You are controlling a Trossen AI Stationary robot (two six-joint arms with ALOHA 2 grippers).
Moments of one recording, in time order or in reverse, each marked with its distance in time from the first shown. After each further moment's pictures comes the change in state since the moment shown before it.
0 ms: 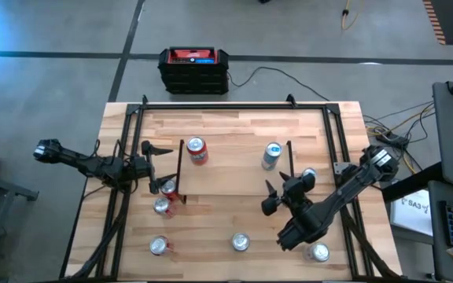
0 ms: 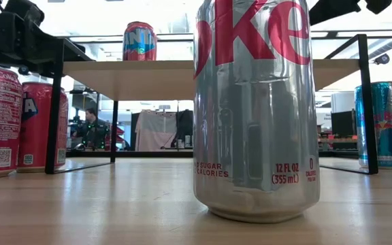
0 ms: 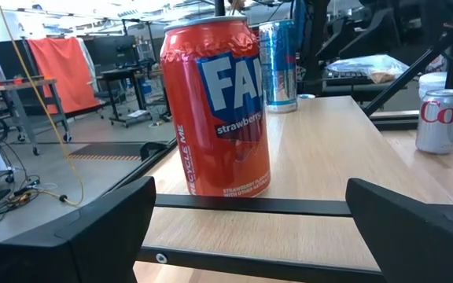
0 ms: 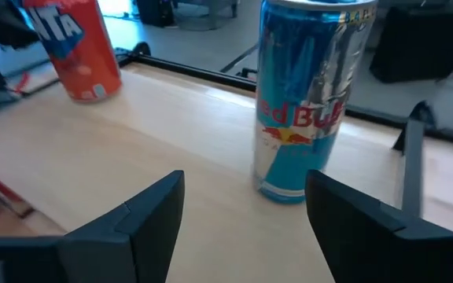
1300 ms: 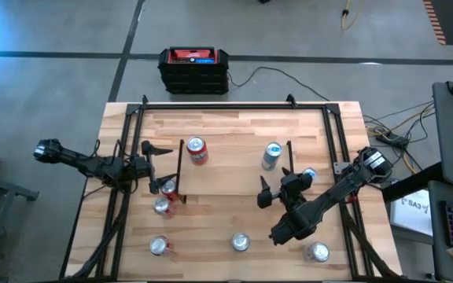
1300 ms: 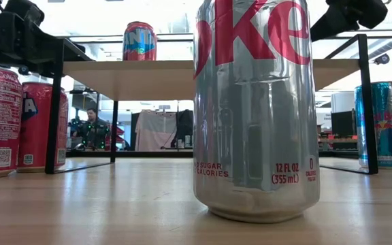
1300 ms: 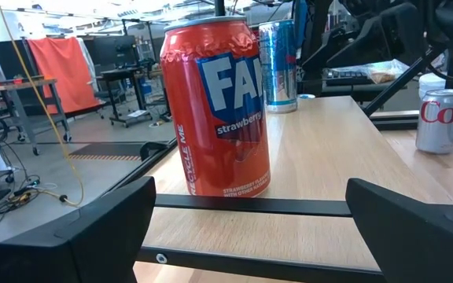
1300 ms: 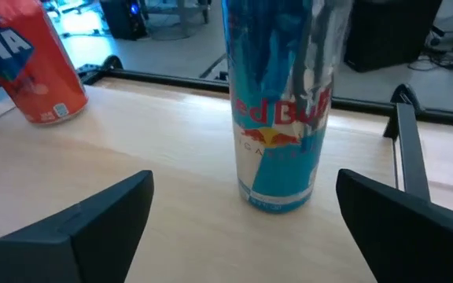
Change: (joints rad) left arm 0.000 0.001 0.000 0.000 0.000 0.000; right arm -0.053 0.053 0.002 -0.045 0.008 0.183
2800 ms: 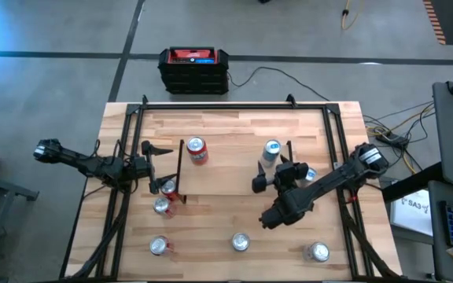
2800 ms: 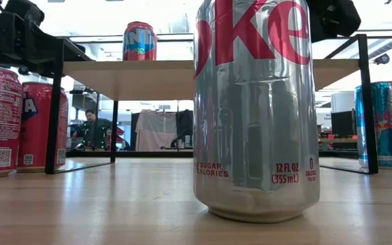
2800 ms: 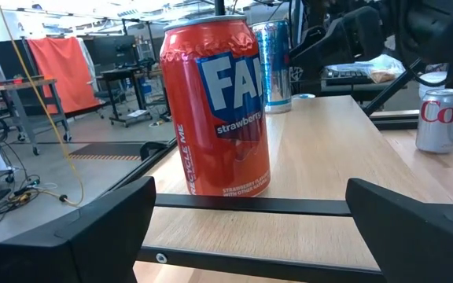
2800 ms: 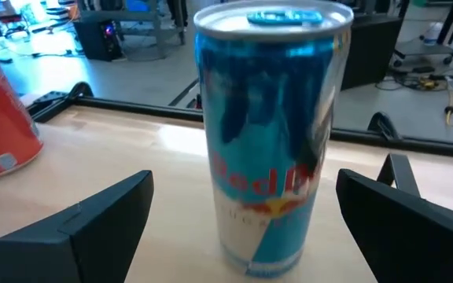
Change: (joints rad) left arm 0.000 0.001 0.000 0.000 0.000 0.000; right arm -0.135 0.002 -0.007 0.001 0.063 -0.037
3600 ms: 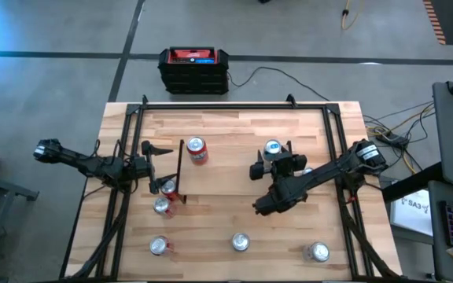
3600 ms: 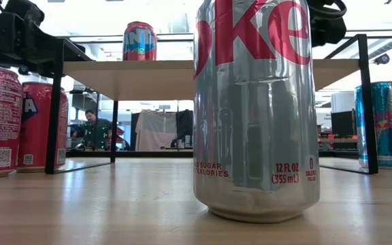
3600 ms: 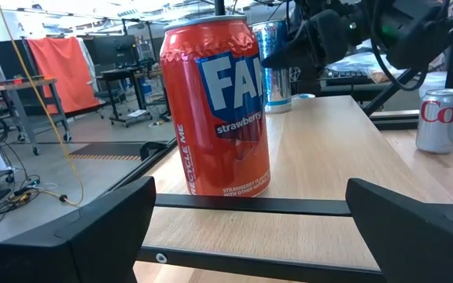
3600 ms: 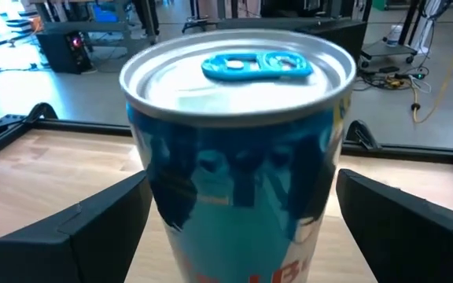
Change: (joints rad) left arm 0.000 0.000 0.000 0.000 0.000 0.000; right arm -0.103 0.000 0.000 -0.001 0.020 0.002
